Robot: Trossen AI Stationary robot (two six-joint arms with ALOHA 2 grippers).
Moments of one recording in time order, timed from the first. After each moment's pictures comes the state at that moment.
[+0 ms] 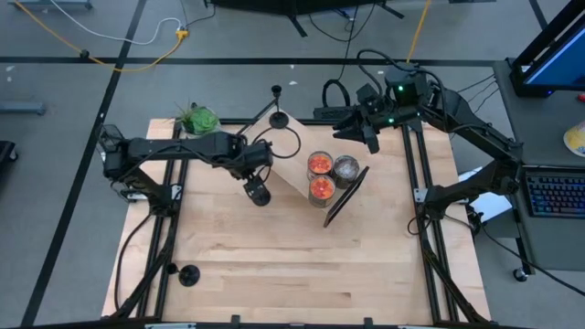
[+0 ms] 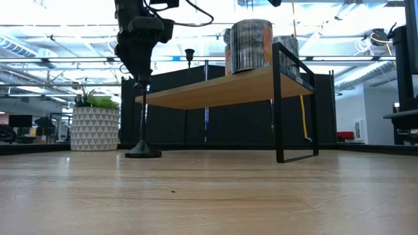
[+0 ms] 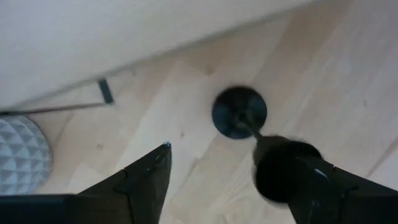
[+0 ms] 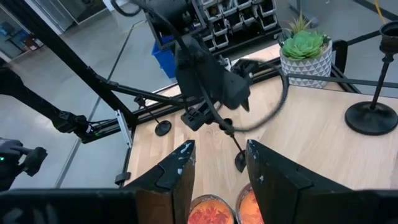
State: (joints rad) left arm 0.16 1.57 1.40 -1.17 -0.13 -0.39; right arm -0.46 1.32 1.67 -0.78 -0.55 0.20
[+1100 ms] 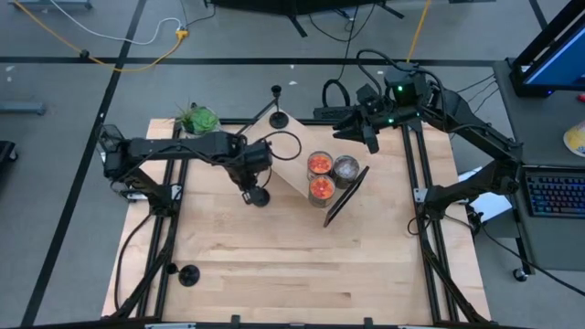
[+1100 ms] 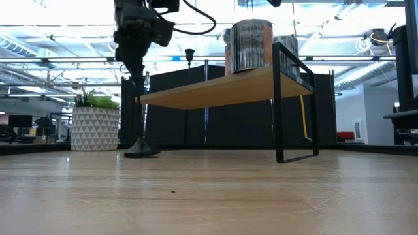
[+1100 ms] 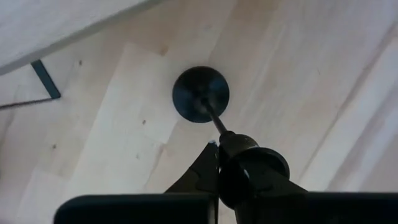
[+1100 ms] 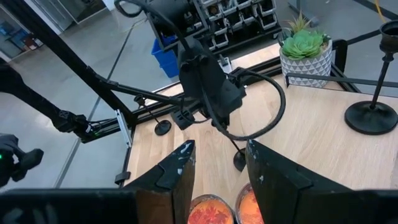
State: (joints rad) left arm 0.16 1.56 1.39 -1.20 0.05 -0.31; right arm -0.46 1.32 1.67 -0.78 -0.55 0.20
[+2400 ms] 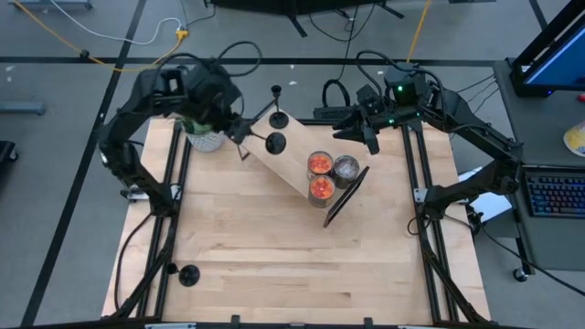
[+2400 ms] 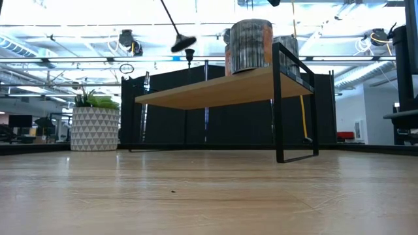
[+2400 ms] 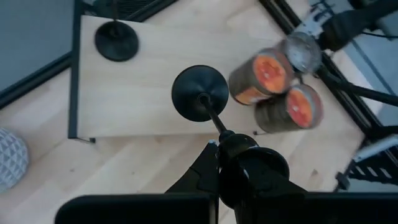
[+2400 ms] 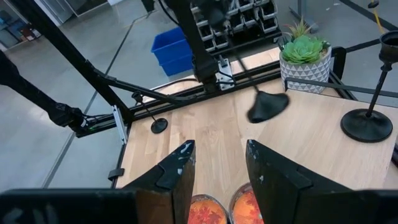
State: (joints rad) left arm 0.35 1.61 2.28 -1.57 0.06 -0.57; right arm -0.46 1.32 1.67 -0.78 -0.55 0.14
